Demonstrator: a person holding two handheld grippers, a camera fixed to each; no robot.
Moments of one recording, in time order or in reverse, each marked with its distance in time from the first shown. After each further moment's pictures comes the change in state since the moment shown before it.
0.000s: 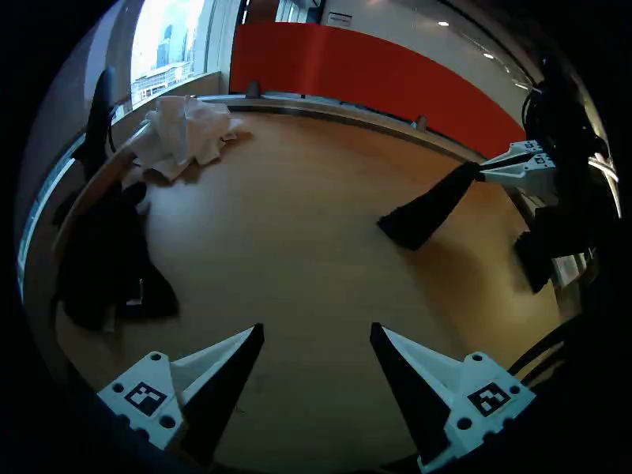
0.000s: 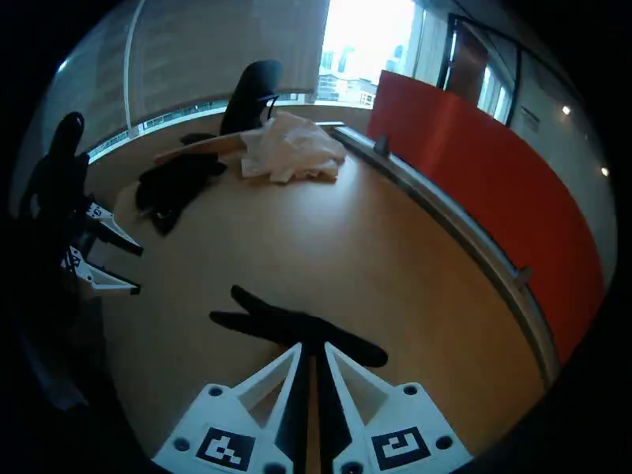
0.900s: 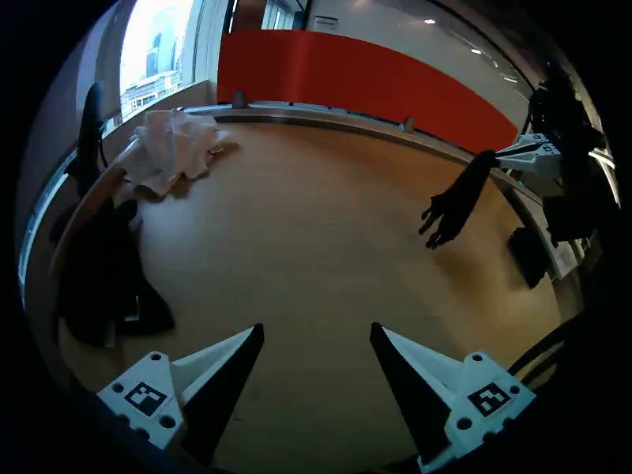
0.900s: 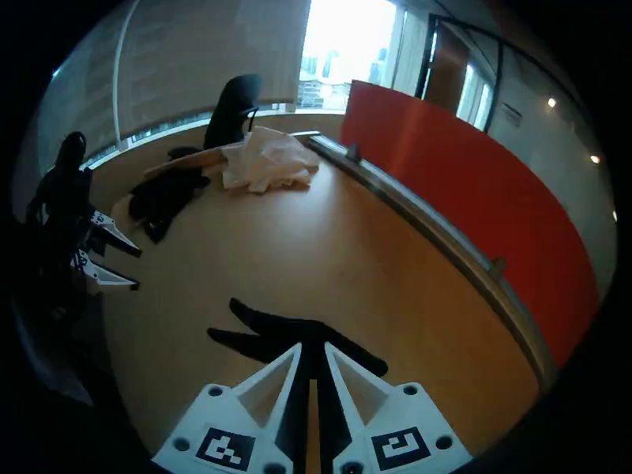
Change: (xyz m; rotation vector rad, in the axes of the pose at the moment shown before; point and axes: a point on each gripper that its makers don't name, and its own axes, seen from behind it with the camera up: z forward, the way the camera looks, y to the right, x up) left arm 0.015 0.012 -0.002 -0.024 0.017 0.048; right arm -0.016 0.047 -0.056 -0.059 0.019 0.047
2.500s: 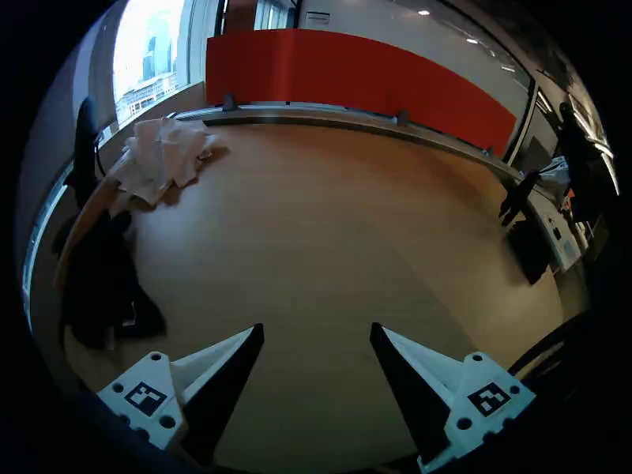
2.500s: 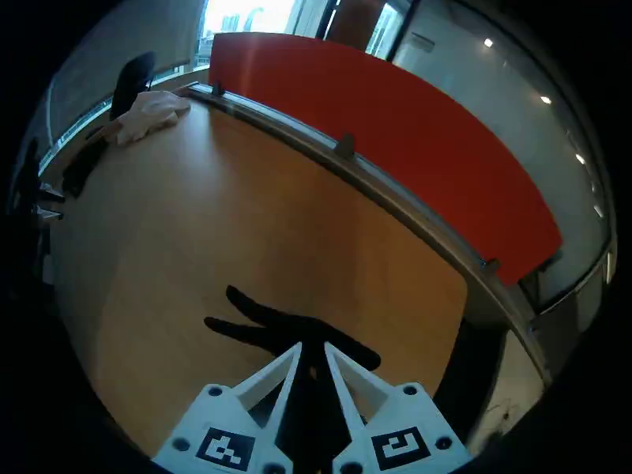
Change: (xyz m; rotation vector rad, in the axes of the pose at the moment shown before) left arm 0.010 0.032 -0.001 0.023 -0.027 0.035; right arm -0.207 0.256 -0.176 -0.293 -0.259 0.185
